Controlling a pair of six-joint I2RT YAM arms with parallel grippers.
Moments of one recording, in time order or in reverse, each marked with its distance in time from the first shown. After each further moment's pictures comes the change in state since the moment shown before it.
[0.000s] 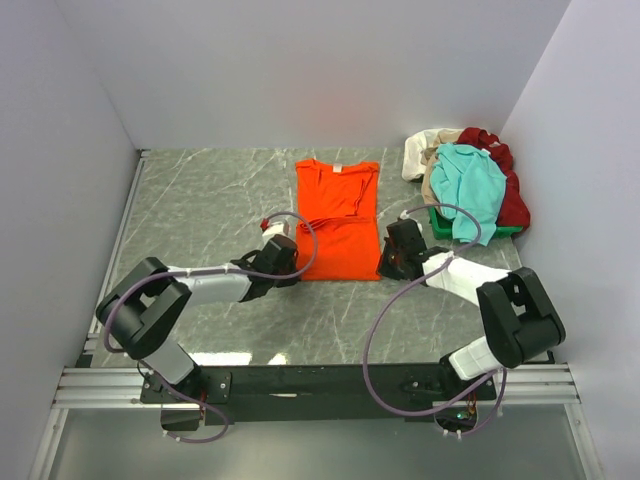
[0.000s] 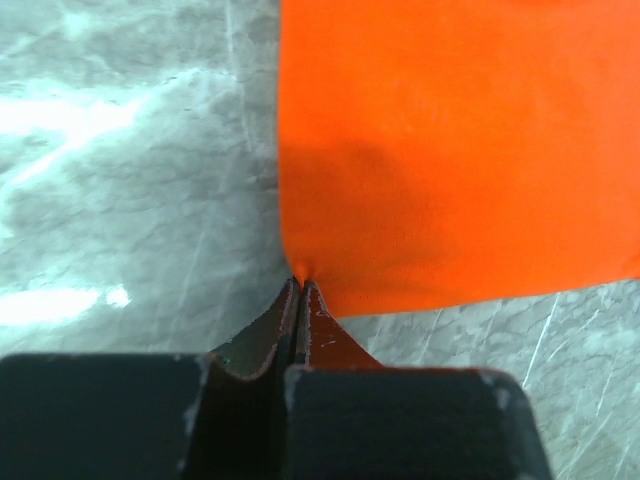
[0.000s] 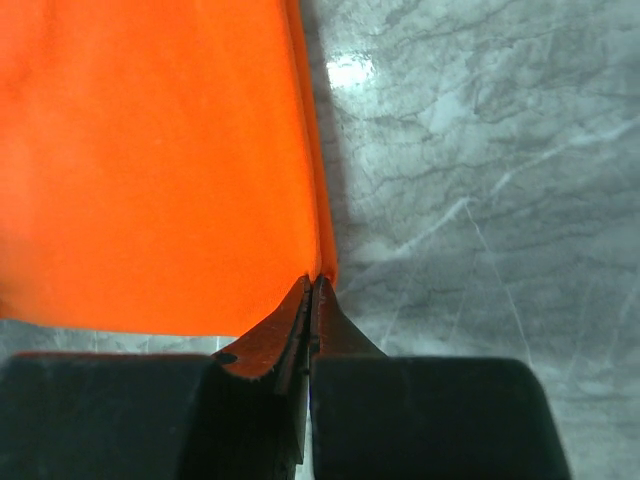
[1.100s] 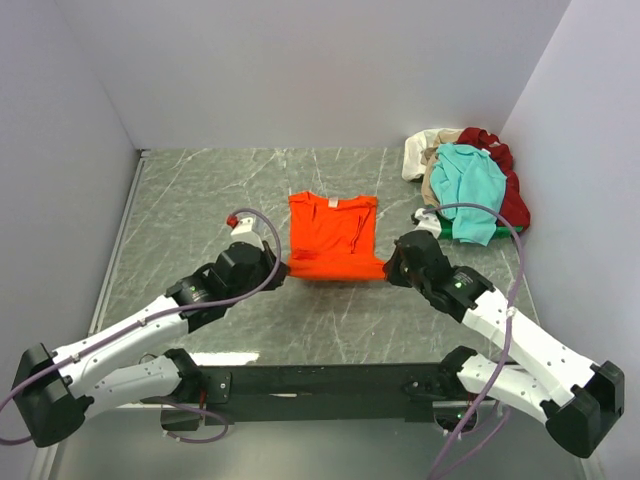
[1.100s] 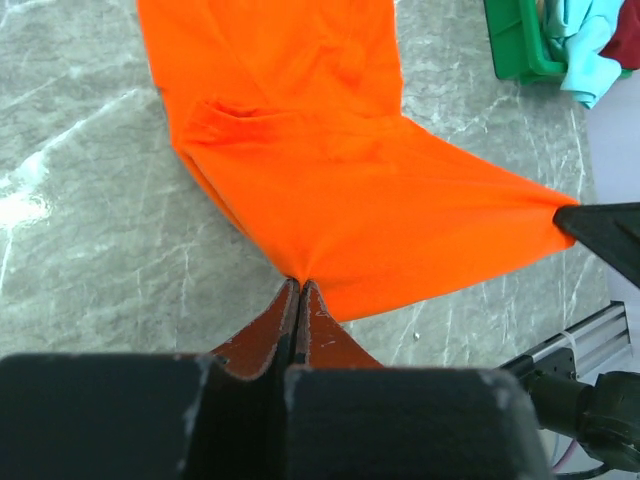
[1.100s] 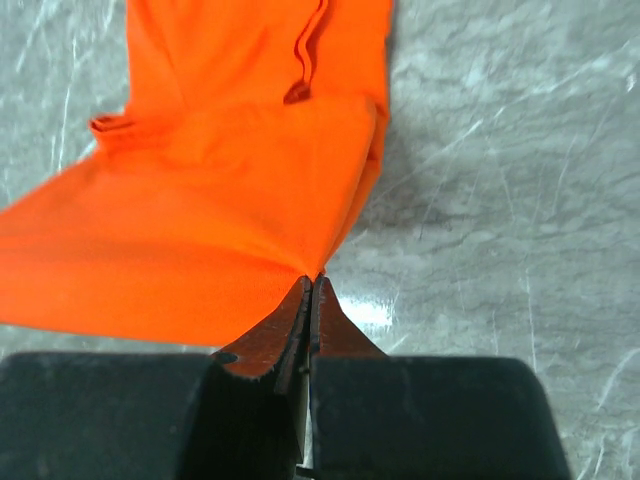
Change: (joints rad) left arm -0.092 -0.641 -0.026 -0.336 -0.028 -0.009; right arm 0.245 -0.553 0.079 -0.426 0.229 0.063
